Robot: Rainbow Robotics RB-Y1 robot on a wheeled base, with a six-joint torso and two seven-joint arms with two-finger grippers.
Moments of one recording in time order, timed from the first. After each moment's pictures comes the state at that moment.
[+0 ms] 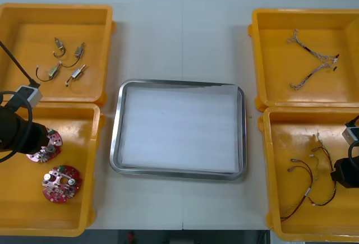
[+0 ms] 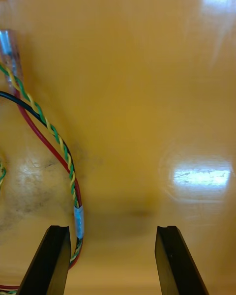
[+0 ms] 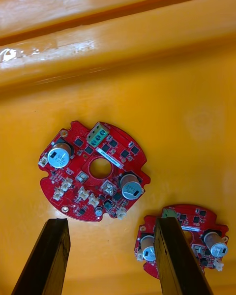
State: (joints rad) right arm 0.10 -0.96 0.03 -1.90 -0.83 1.37 1.34; left arm -0.17 1.38 -0.37 -2.14 0.96 1.19 -1.00
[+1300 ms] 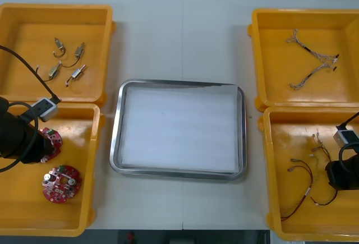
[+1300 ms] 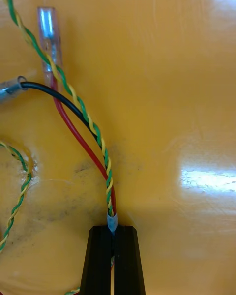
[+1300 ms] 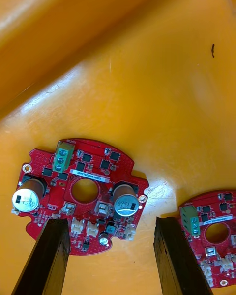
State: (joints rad) right arm 0.11 -0.91 0.06 -1.91 -0.78 1.35 1.34; left arm -0.21 1.38 -0.49 -2.05 0.98 1.05 -1.41
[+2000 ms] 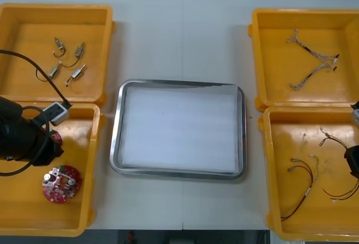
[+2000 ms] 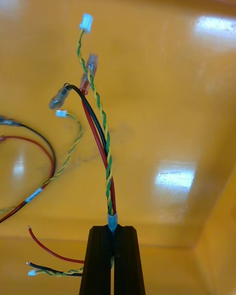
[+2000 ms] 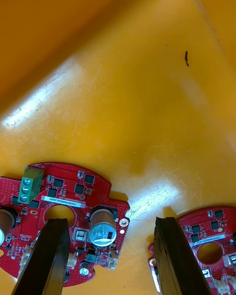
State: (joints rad) right arm 0.06 -0.91 -0.16 -2.19 -0.85 1.74 1.35; left arm -0.28 1.35 -0.61 -2.03 0.94 1.01 -1.42
